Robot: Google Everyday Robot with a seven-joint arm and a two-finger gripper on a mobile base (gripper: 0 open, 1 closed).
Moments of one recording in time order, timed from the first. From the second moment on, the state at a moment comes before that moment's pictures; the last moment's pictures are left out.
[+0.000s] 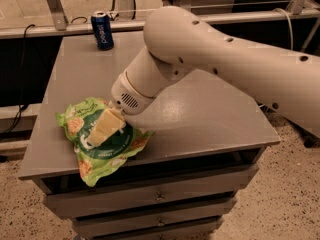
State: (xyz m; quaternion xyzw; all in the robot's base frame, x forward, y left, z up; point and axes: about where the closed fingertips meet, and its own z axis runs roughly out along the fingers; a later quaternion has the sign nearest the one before) arm 0.477 0.111 0.850 -0.57 0.75 0.26 0.21
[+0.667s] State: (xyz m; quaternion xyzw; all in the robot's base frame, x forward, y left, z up) arm 0.499 0.104 0.868 -0.55 0.75 0.26 0.25
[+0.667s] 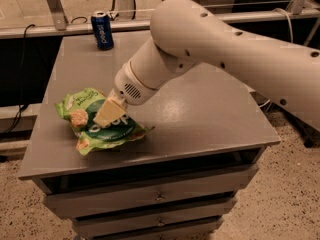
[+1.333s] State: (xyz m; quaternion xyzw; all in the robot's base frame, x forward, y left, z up) arm 0.541 0.072 0.940 -0.55 0.73 0.22 0.34
